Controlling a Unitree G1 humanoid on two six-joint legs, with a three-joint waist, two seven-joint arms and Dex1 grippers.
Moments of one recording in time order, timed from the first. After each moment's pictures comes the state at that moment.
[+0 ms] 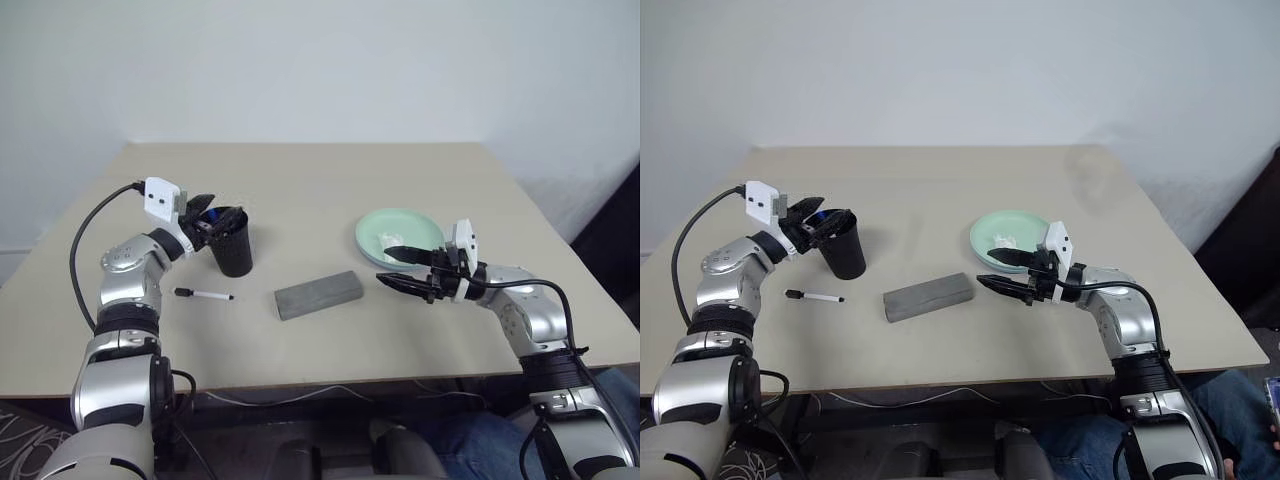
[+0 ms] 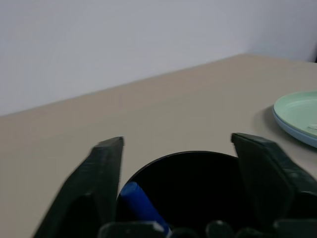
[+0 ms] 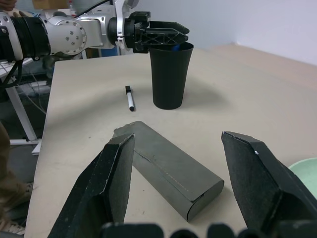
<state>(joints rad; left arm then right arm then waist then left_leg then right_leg) -0.77 0.59 0.22 0.96 -0.25 -0.10 -0.86 -0.46 -0.41 0.07 0.18 0.40 0.22 1.15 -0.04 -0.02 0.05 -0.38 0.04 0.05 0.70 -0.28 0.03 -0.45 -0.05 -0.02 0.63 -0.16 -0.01</state>
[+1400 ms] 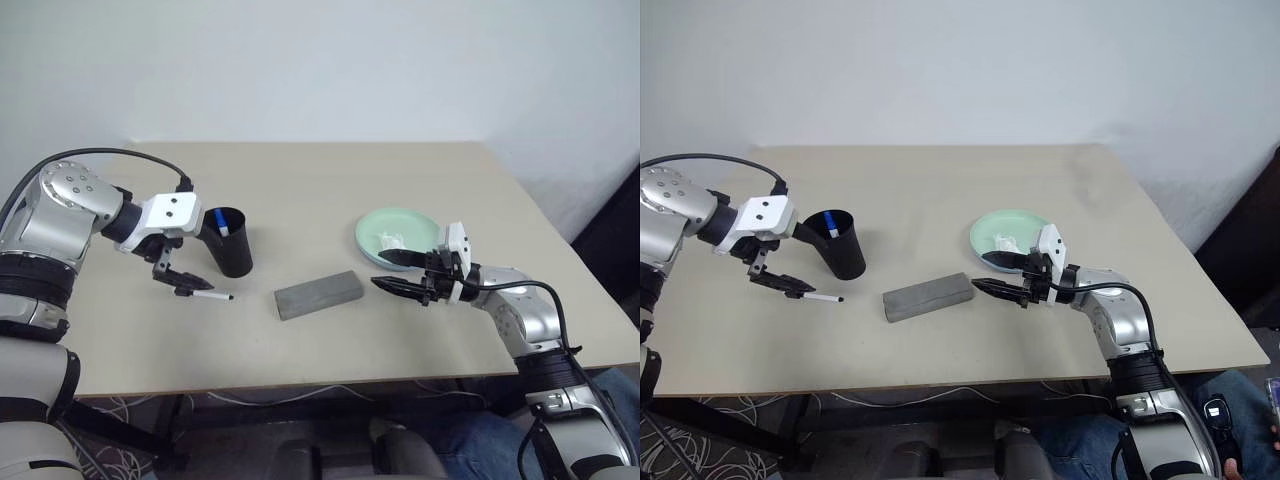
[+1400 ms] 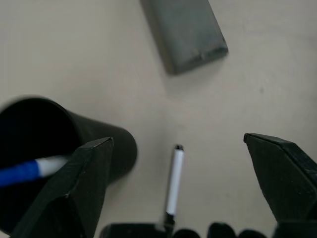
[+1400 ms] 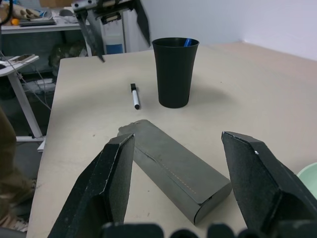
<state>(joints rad) -0.96 1.06 -0.52 0.71 -0.10 -0.12 -1.61 -0.46 -0.39 0.10 0.19 0.39 0.21 1.15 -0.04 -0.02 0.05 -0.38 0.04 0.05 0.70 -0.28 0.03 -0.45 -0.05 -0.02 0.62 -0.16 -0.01</state>
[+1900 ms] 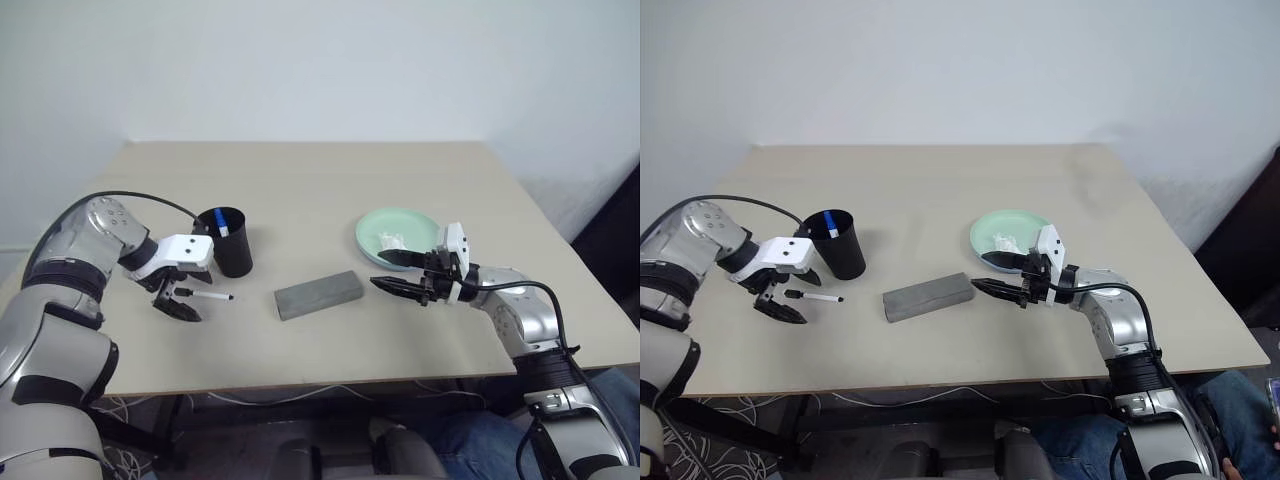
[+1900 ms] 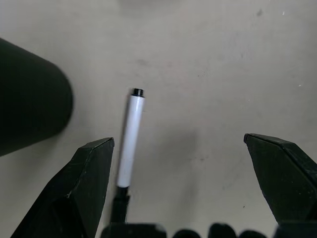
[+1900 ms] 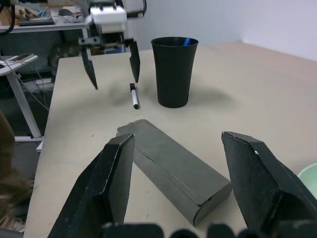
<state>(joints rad) -1.02 0.89 -0.60 1.13 0.13 -0.31 -1.59 -0.47 -0.39 0.10 0.20 0.38 0.20 1.15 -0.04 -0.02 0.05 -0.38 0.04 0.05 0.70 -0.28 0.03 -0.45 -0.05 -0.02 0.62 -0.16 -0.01</state>
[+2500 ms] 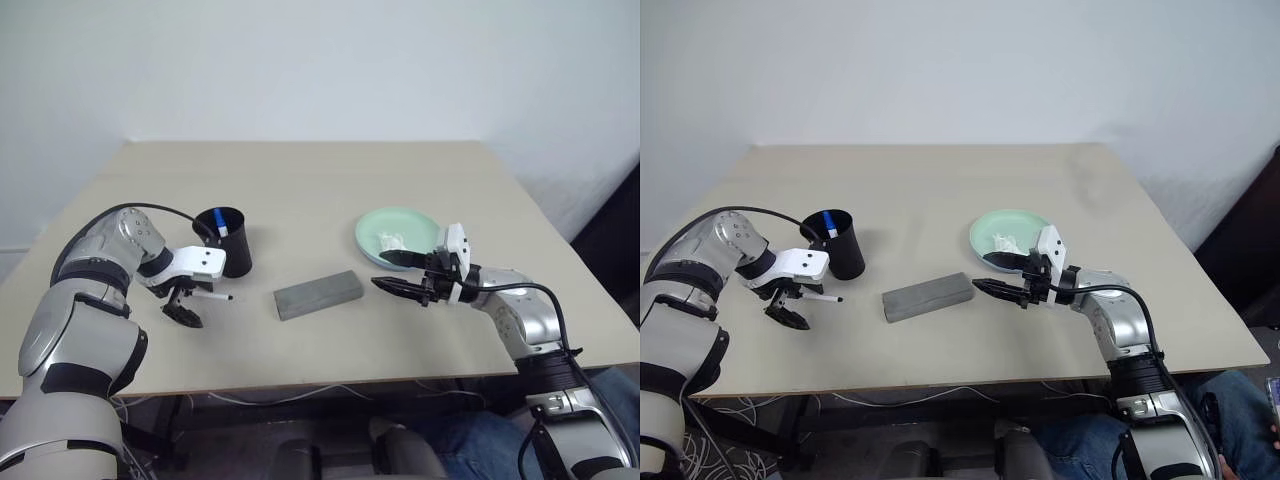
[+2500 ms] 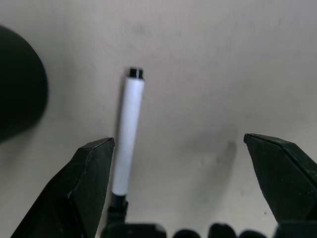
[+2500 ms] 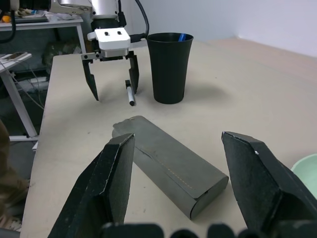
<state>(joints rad) -1.06 0.80 -0.57 1.29 0.36 -0.35 -1.51 -0.45 -0.40 0.10 0.18 0.38 0.22 1.13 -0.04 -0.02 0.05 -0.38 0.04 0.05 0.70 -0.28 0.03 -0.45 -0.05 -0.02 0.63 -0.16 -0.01</state>
